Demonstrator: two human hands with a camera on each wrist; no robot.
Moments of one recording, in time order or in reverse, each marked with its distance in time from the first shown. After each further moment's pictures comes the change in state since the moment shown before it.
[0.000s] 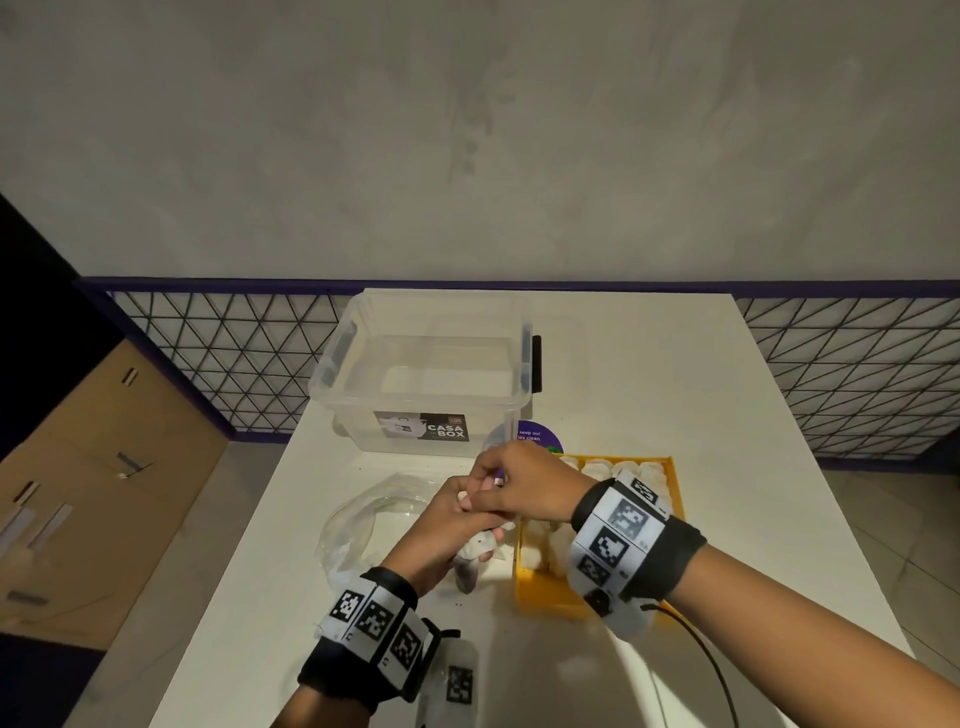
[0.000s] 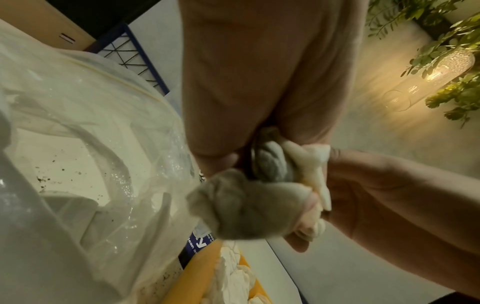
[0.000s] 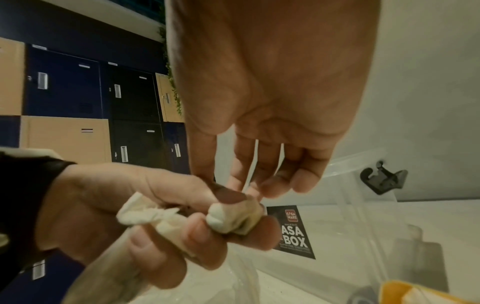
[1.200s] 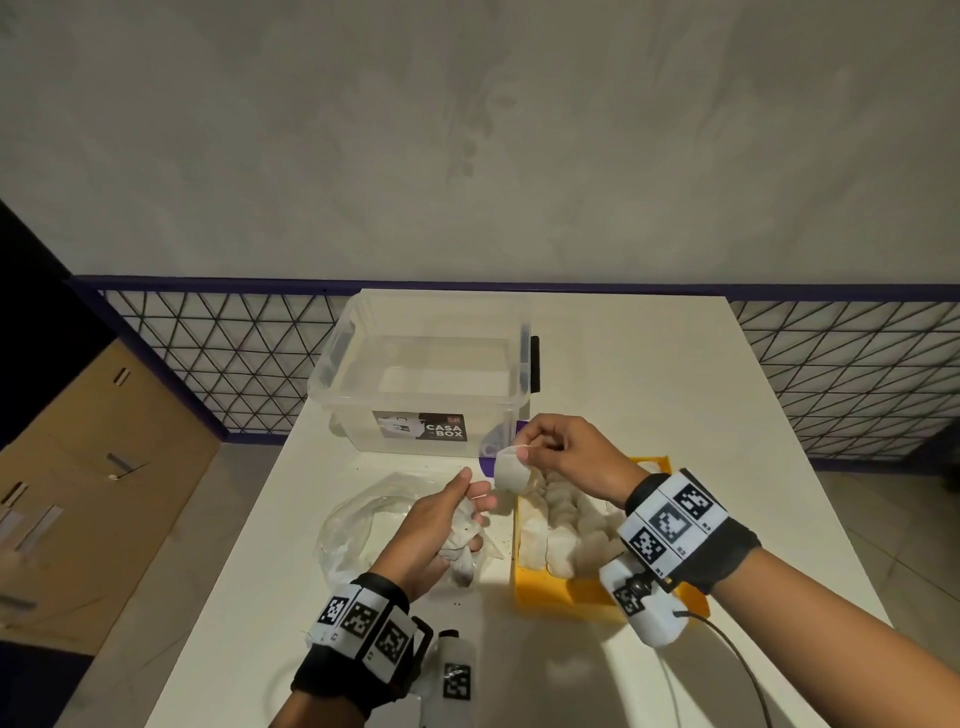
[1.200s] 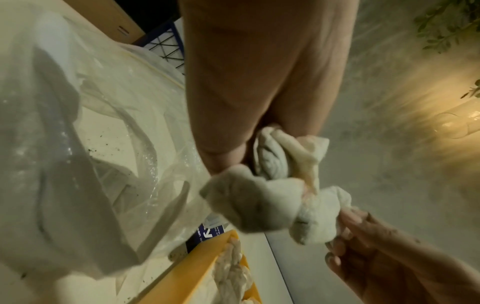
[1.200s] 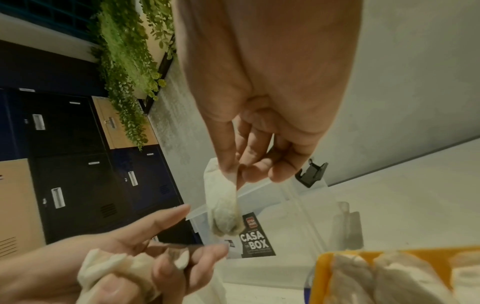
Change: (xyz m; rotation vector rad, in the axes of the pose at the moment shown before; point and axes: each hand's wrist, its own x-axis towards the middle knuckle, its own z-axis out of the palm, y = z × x) left_hand 0.003 -0.005 -0.007 -0.307 0.054 -0.044; right_hand -0.015 0.034 -0.022 0.507 0.200 0.089
